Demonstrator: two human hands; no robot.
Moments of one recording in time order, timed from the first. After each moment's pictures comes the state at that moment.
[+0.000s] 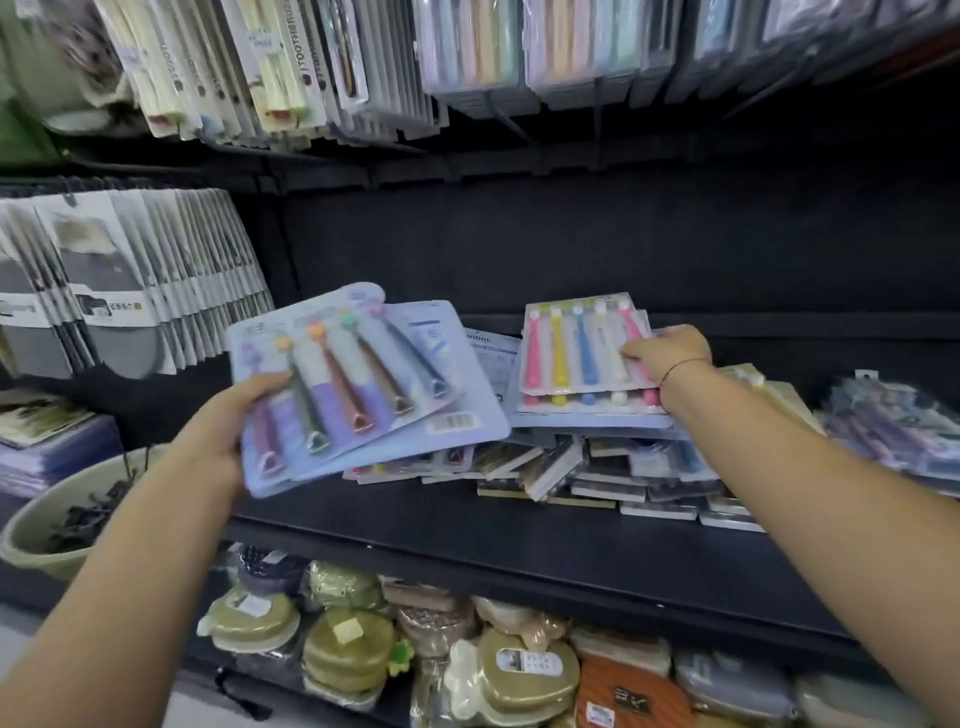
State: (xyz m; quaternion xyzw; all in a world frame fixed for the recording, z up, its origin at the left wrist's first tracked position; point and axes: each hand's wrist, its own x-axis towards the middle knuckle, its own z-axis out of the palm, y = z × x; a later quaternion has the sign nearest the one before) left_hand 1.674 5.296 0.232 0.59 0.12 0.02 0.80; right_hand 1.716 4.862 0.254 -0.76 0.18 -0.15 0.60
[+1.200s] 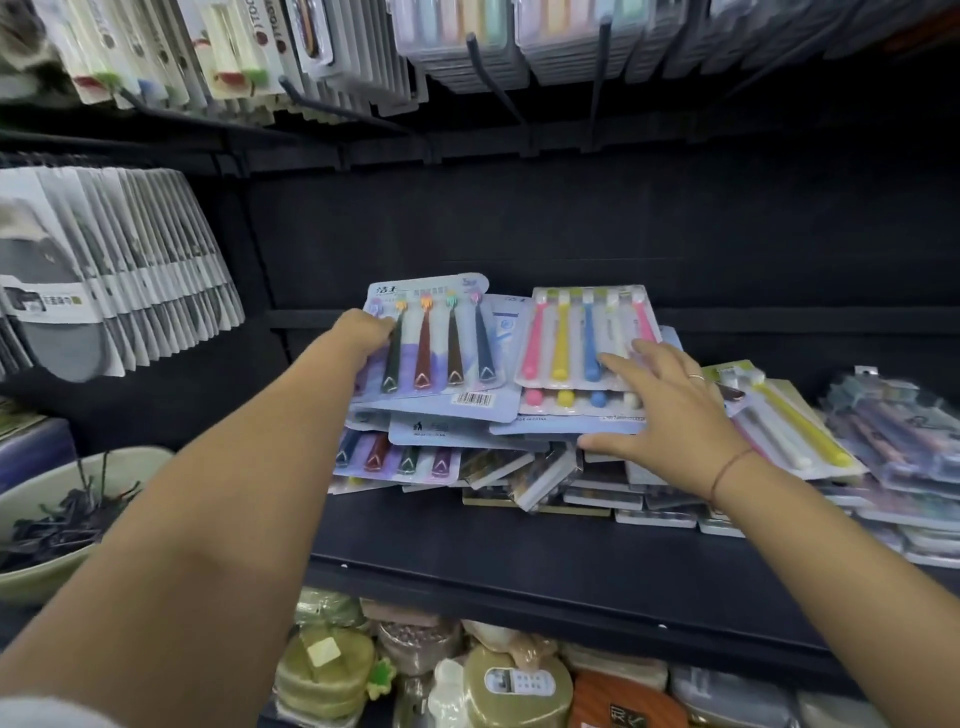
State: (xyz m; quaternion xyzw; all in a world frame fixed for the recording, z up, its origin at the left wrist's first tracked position) left_hand 1.799 5.175 0.274 0.89 0.14 0.07 0.42; right_hand 1.645 4.868 0.225 -0.96 -0.07 -0.19 0.19
